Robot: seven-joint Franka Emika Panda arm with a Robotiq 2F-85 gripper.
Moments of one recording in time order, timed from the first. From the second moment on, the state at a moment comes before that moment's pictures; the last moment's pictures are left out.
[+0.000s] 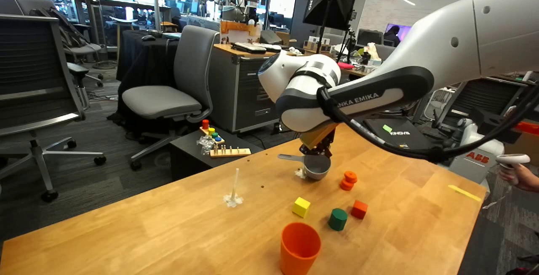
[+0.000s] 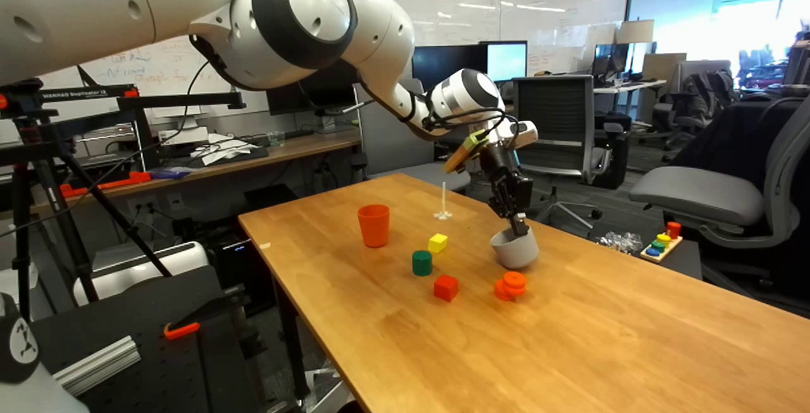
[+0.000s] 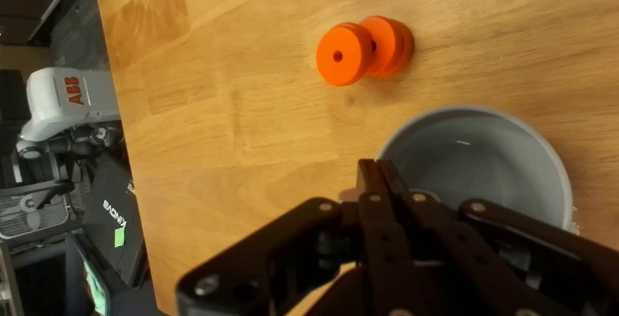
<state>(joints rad) 0.31 1.28 -0.19 -0.78 -0.40 1.62 0.56</state>
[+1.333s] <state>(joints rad) 0.24 1.28 -0.06 -0.78 -0.24 1.68 0.48</state>
